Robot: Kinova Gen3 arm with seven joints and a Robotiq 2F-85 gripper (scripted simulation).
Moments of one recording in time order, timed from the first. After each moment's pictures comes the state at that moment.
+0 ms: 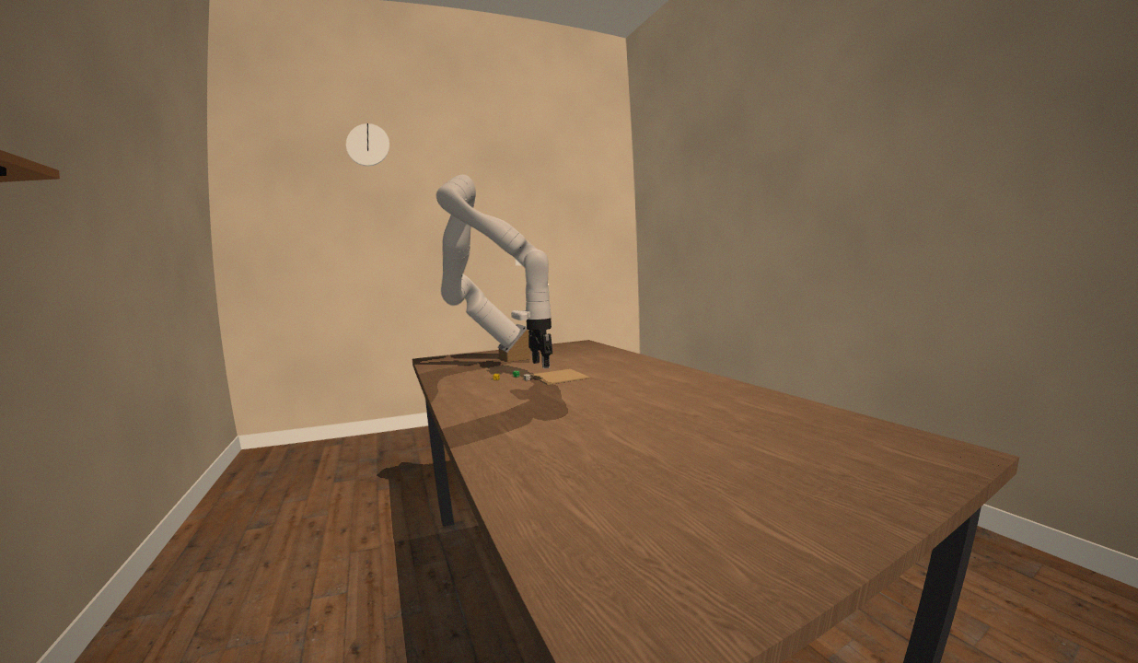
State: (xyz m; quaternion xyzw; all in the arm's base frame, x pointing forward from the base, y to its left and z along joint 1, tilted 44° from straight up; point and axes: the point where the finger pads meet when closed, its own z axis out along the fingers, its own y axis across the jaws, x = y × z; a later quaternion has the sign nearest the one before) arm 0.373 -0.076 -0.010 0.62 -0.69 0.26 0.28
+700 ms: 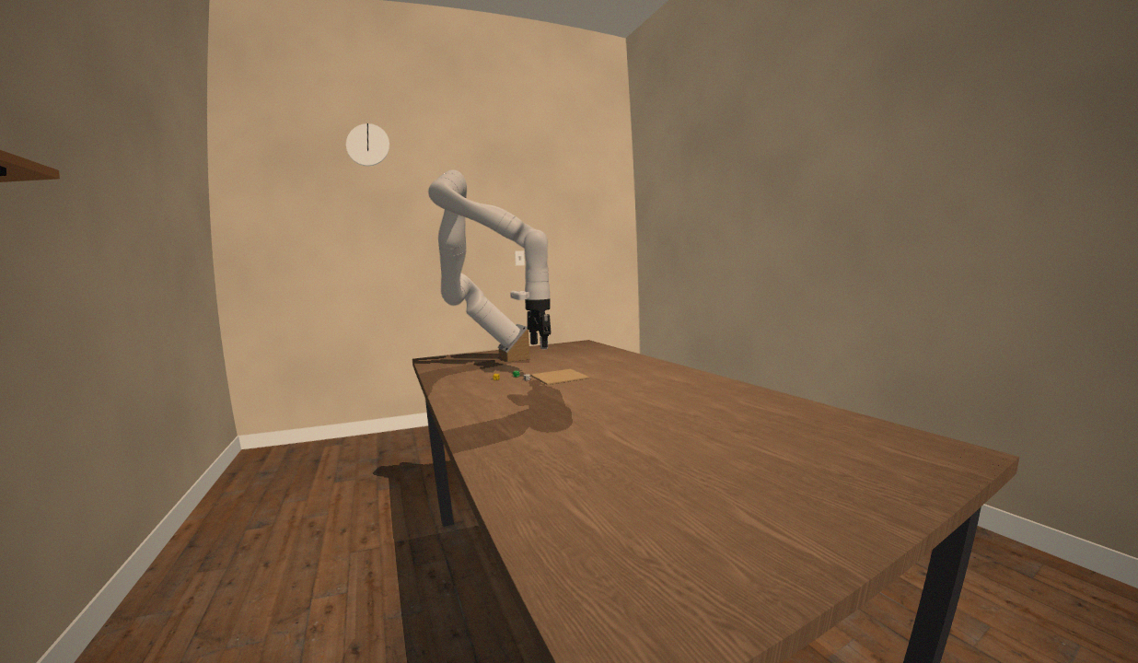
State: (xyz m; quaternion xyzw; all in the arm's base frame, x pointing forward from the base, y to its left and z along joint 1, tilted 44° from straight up) arm 0.372 -0.036 0.033 0.61 -0.69 0.25 0.29
